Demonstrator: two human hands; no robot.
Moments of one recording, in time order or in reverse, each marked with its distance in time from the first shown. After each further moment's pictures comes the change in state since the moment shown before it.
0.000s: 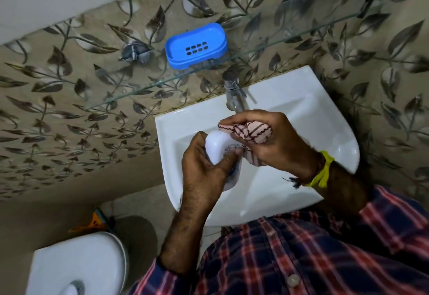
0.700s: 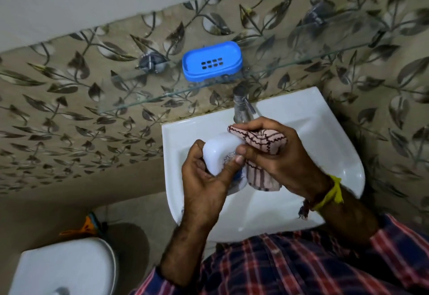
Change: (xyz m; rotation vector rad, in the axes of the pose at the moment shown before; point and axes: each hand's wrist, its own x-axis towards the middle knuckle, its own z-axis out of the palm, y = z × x) left_hand 0.003 -0.001 -0.002 -0.279 0.067 0.026; right_hand 0.004 0.006 0.007 0.240 0.087 0.016
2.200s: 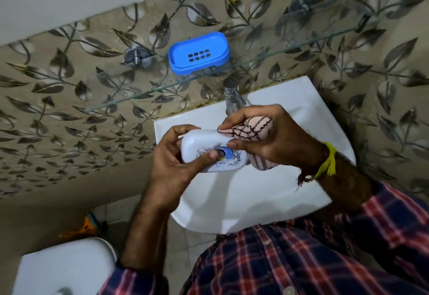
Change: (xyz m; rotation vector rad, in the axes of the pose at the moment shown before) left_hand 0.023 0.024 -0.039 0.012 -0.202 -0.075; right_hand 0.016 -0.019 -0.015 -0.232 -0.200 -0.003
